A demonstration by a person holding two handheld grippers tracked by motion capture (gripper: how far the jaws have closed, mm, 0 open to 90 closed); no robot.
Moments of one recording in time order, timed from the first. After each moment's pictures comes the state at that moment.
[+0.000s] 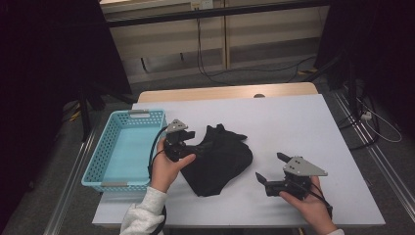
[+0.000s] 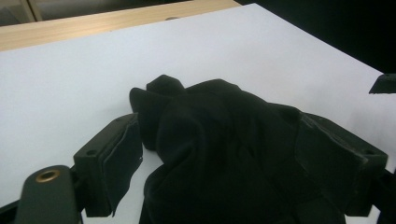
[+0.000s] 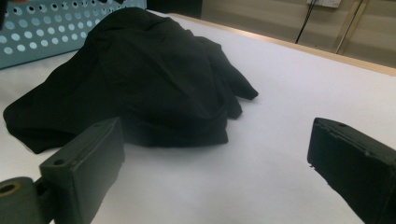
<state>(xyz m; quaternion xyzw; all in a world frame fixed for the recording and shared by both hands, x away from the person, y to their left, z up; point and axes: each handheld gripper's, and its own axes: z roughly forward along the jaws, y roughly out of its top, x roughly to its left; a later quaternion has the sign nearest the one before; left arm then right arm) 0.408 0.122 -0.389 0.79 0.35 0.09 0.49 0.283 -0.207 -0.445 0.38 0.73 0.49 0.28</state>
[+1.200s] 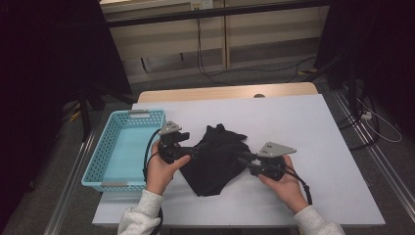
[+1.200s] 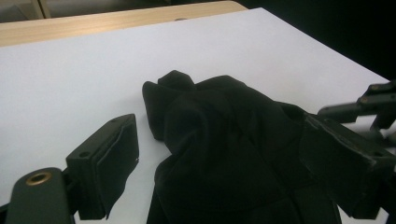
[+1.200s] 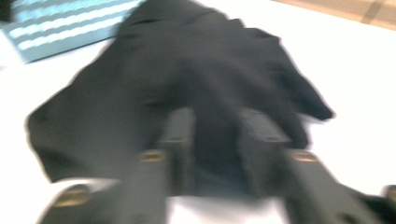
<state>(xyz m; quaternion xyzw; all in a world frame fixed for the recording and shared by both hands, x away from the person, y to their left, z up) 0.405 0.133 -0.391 0.79 0.36 0.09 0.49 0.331 -0.166 -0.447 0.34 0.78 0.49 0.18</state>
